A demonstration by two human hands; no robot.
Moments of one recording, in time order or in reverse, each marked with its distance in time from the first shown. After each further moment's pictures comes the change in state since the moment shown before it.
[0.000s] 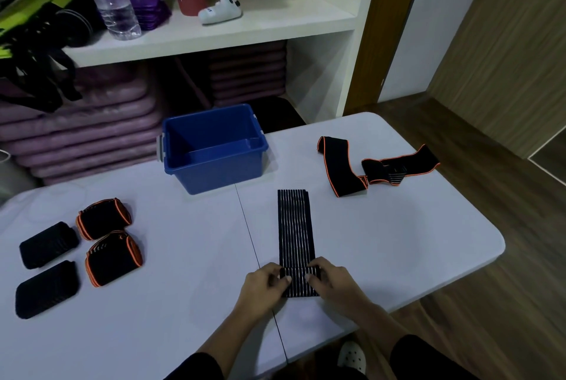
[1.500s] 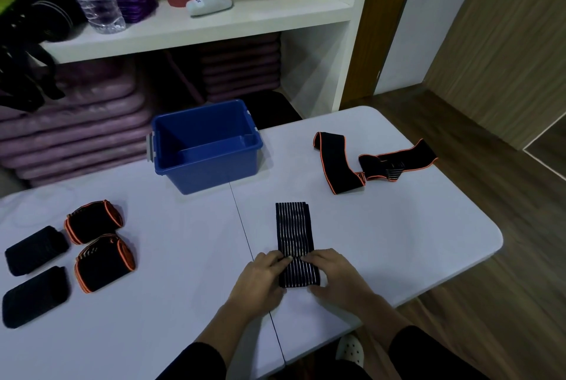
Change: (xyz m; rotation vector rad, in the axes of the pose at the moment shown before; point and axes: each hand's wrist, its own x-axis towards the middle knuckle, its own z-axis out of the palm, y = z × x) left_hand 0.027 -0.014 -0.003 0.553 -0.070 0.481; right_hand 0.014 0.014 -0.012 -0.371 0.088 -0.353
